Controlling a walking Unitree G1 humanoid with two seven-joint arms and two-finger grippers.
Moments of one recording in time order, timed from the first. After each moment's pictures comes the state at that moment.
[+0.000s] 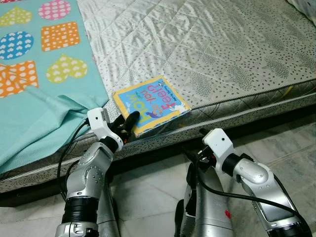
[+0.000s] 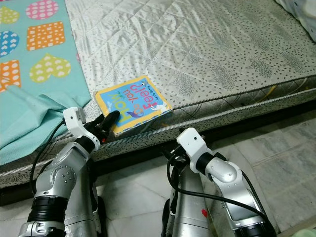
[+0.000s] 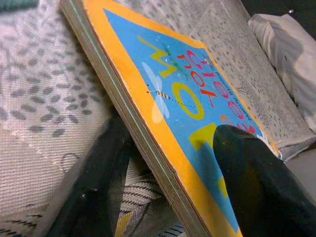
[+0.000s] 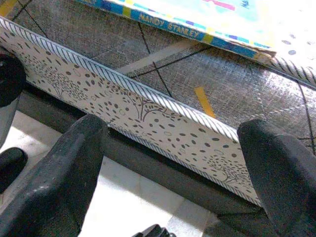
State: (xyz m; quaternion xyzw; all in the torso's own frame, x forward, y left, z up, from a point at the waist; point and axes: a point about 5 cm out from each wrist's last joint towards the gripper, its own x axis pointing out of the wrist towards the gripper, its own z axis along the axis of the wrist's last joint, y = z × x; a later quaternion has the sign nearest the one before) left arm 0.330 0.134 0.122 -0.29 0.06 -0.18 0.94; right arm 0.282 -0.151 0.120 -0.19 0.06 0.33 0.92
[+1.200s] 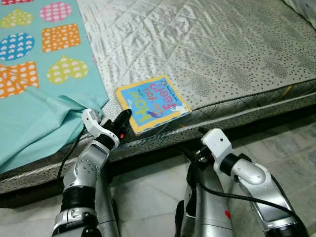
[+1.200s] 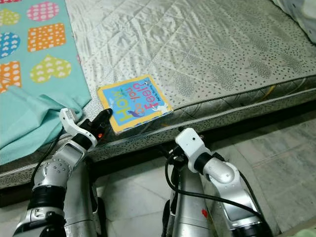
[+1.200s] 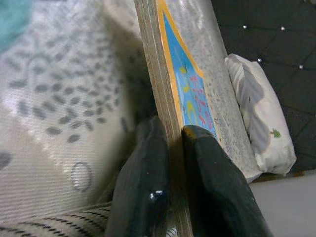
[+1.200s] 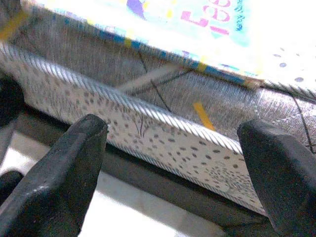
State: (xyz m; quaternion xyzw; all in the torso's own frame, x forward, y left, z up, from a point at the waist) left arm 0.337 0.148 0.122 -0.41 0.05 -0.17 0.90; right arm 0.283 -0.141 0.121 -0.14 0.04 0.31 0.94
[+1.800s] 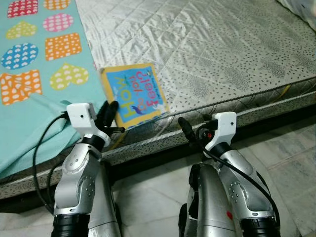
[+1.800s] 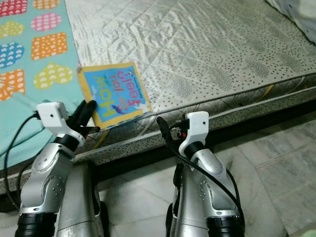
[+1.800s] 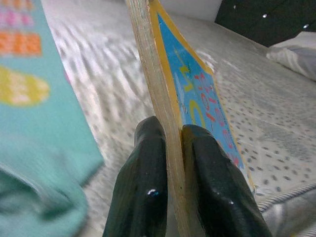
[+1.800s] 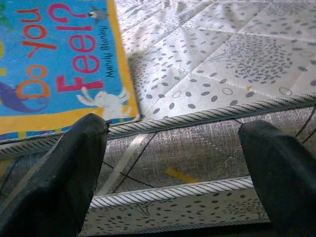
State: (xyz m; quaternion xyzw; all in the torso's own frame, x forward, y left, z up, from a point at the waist) left arm 0.296 0.159 0.167 -0.09 -0.10 -0.09 0.99; right arm 0.301 -0.123 0.138 0.10 0.01 0.18 0.98
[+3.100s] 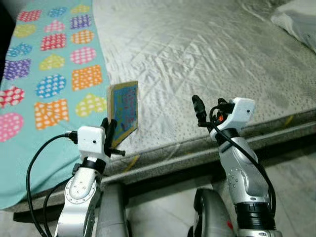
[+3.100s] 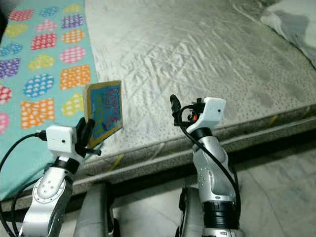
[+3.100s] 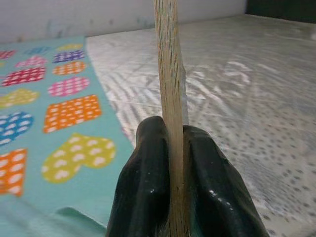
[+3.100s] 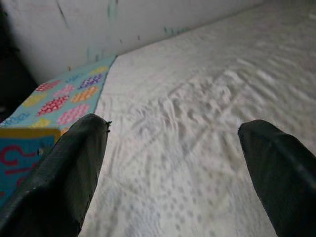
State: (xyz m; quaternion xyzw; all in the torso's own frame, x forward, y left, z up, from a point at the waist) left arm 0.265 0.152 0.126 0.02 -0.07 -0.06 1.00; right arm 0.324 -0.140 0.164 0.14 -0.08 0.10 0.98
